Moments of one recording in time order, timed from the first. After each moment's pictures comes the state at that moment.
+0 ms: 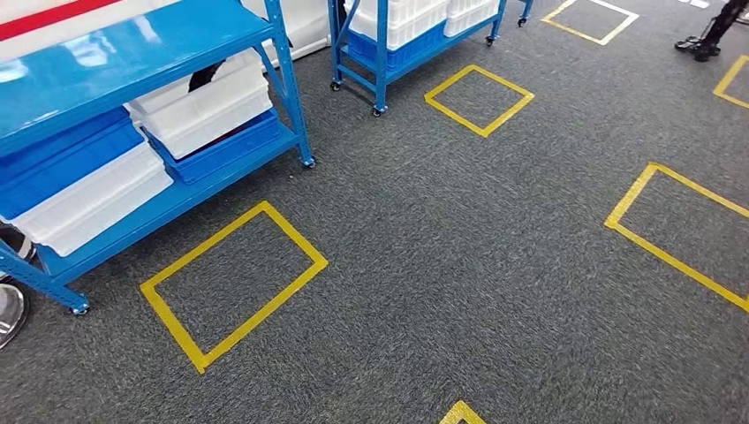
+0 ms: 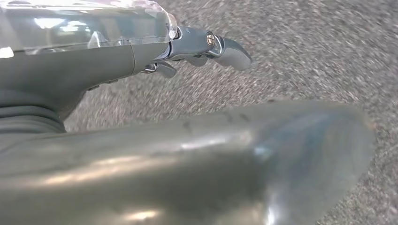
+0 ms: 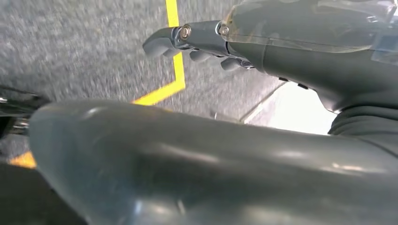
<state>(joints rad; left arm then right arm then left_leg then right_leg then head) -0.01 -0.16 0.78 -0.19 -0.59 0.23 -0.32 0.00 0.06 0.18 -0.16 0.16 -0.05 0.14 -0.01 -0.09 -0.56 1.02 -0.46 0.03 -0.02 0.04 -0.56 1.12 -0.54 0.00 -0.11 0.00</state>
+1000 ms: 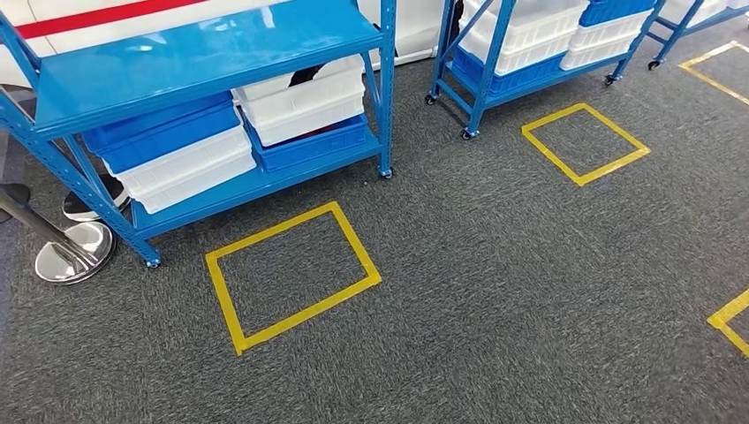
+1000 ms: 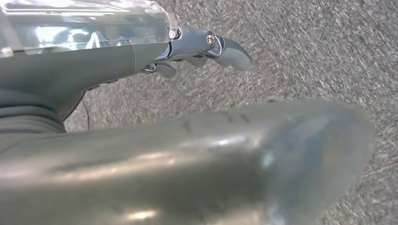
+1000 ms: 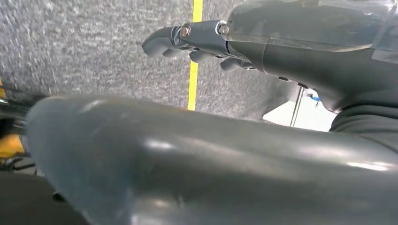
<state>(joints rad) -0.01 -0.15 0.74 -0.19 -0.62 0.20 -0.32 0.00 0.06 0.14 -0.16 0.11 -0.08 0.14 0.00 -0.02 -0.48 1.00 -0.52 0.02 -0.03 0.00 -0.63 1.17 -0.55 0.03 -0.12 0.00</state>
